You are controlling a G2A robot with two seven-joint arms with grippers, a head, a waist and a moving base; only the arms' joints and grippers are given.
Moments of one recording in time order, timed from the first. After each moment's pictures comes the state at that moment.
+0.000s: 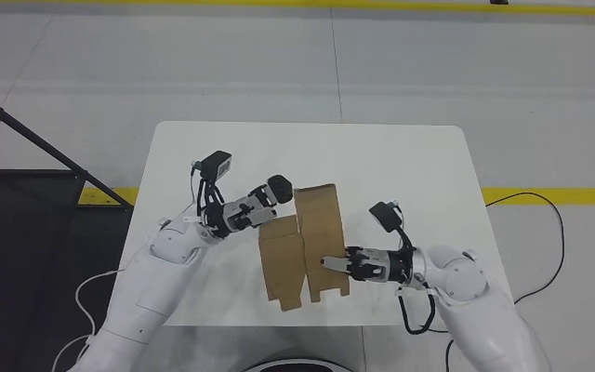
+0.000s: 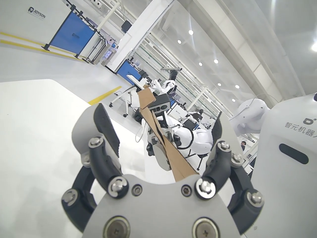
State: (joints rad) left arm 1.05 -1.20 -1.21 -1.39 -0.33 -1.01 -0.81; right arm -1.17 -1.08 1.18 -1.63 0.25 -0.65 1.09
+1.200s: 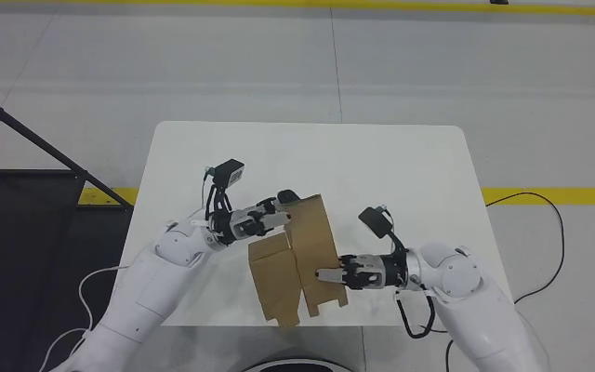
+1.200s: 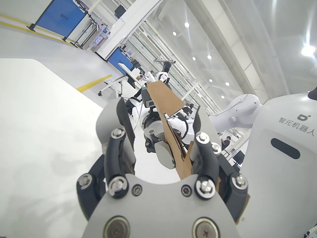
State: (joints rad) left arm 1.02 -1.13 -1.07 -1.36 -0.41 -1.01 -0.81; right arm -1.13 -1.05 1.10 -1.62 0.33 -0.67 1.15
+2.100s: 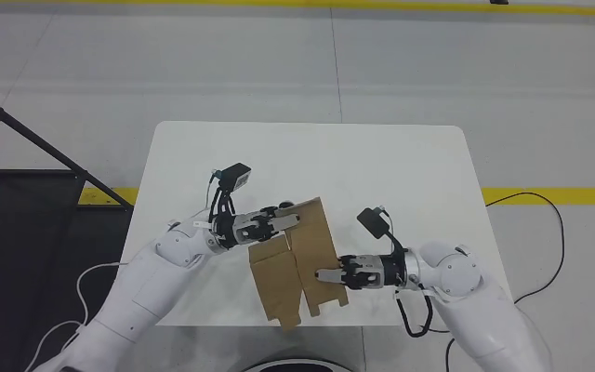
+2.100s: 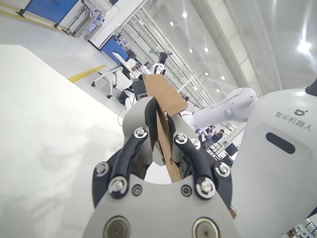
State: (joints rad) left arm 0.98 -1.07 -0.98 -1.37 -0.46 -1.01 -0.81; right arm -1.11 -1.03 1.08 -1.61 0.30 -0.66 1.13
